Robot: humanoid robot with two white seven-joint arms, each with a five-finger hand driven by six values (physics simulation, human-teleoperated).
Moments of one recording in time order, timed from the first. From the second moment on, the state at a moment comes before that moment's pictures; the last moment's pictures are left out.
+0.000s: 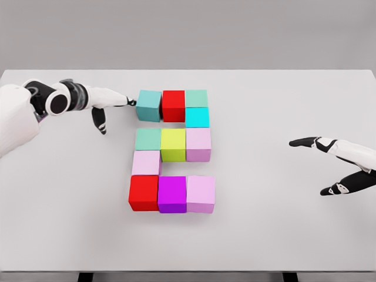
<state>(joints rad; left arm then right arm) -1.04 0.57 -1.16 -1.09 -0.33 -0.08 -0.61 0.01 -1.04 0.18 -1.62 -0.29 -0.61 0.61</state>
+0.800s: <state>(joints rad) -1.04 0.62 -1.16 -1.11 -0.32 -0.14 -0.61 0.01 -1.04 0.18 -1.62 -0.29 -0.61 0.61</state>
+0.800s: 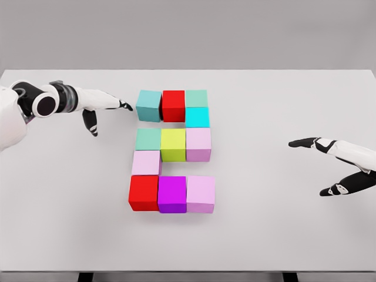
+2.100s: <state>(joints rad) -1.03 0.61 -1.16 -1.15 -0.33 -0.14 -0.61 0.02 -1.04 0.18 -1.64 -0.29 -0.61 0.61</state>
